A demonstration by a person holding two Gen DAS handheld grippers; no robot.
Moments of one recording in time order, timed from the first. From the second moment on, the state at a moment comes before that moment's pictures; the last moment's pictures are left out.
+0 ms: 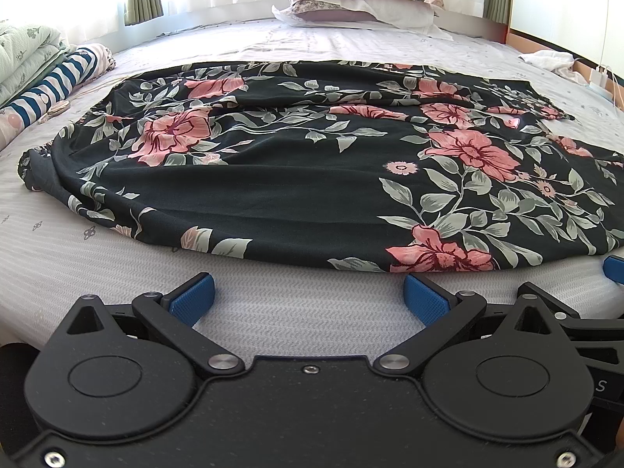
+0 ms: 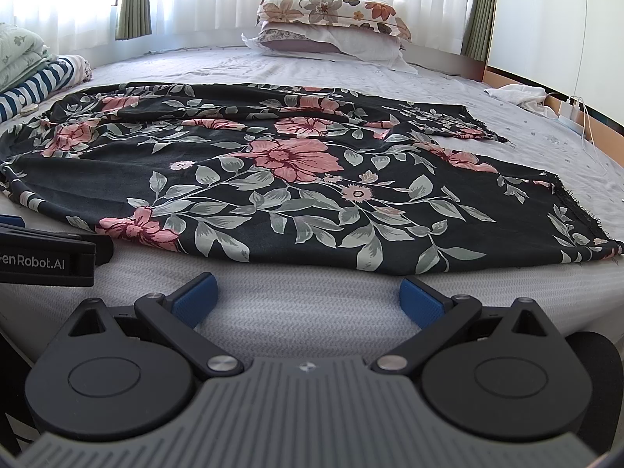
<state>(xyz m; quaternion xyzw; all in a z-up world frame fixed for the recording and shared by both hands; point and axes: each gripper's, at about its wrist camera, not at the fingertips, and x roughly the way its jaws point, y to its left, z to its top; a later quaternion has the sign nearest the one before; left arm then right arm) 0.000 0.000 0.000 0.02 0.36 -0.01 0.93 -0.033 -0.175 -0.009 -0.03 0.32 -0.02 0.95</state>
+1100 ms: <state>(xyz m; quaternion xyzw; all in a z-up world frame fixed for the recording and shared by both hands) -0.002 -0.001 -0.001 0.02 0.34 -0.01 0.94 -0.034 -0.175 -0.009 -0.03 0.32 -0.01 0.95</state>
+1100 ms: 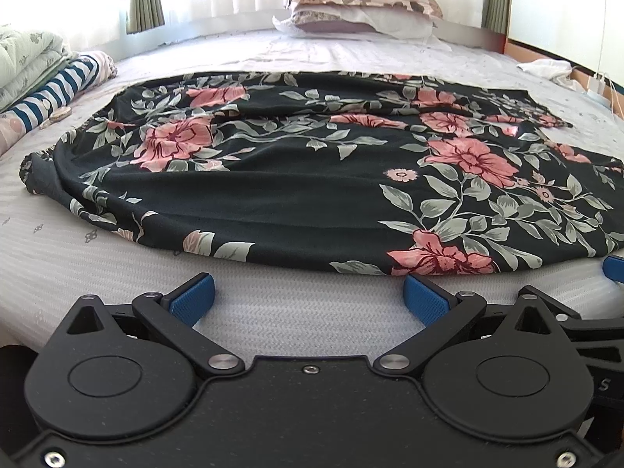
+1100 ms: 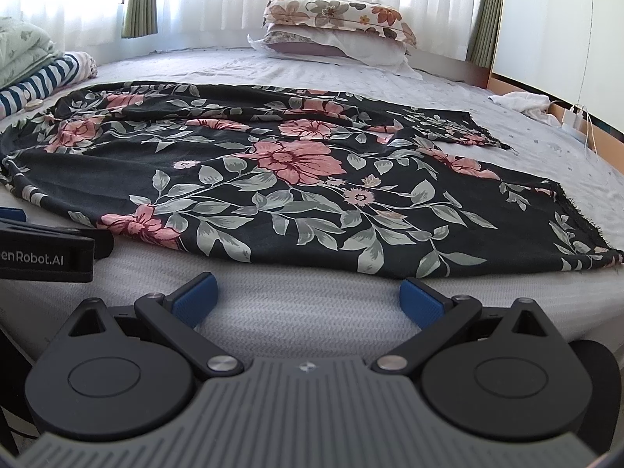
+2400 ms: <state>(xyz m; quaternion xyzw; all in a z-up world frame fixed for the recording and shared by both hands) 0.135 0.295 0.013 -0.27 0.28 0.28 0.88 -0.014 -0.391 0.032 0.13 0.30 -0.23 0.91</state>
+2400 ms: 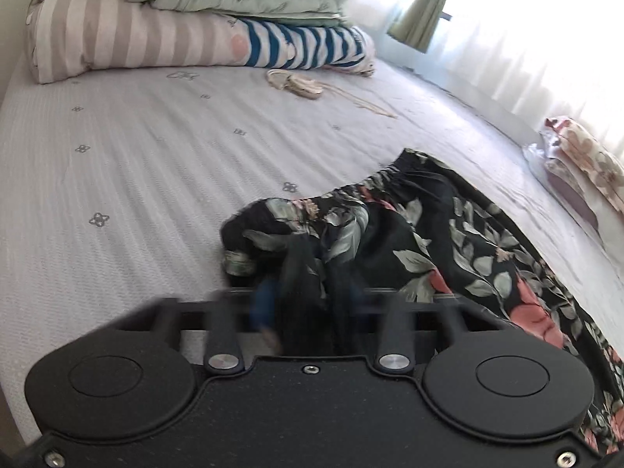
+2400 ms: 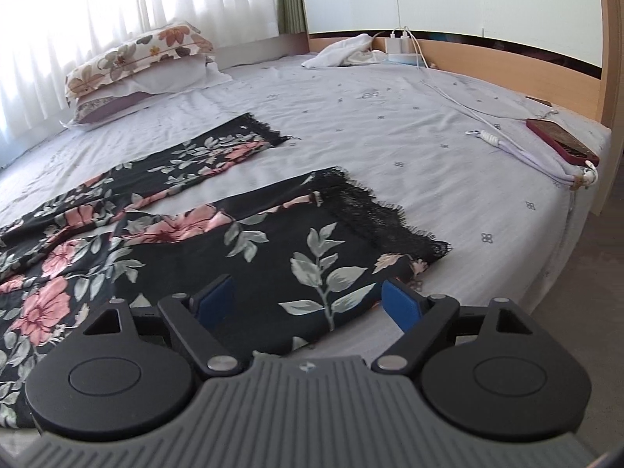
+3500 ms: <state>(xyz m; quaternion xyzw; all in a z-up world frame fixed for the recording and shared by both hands) 0.091 0.298 0.015 -0.23 0.26 0.29 0.89 0.003 -0.456 0.012 0.18 0.32 -0.24 0.90</state>
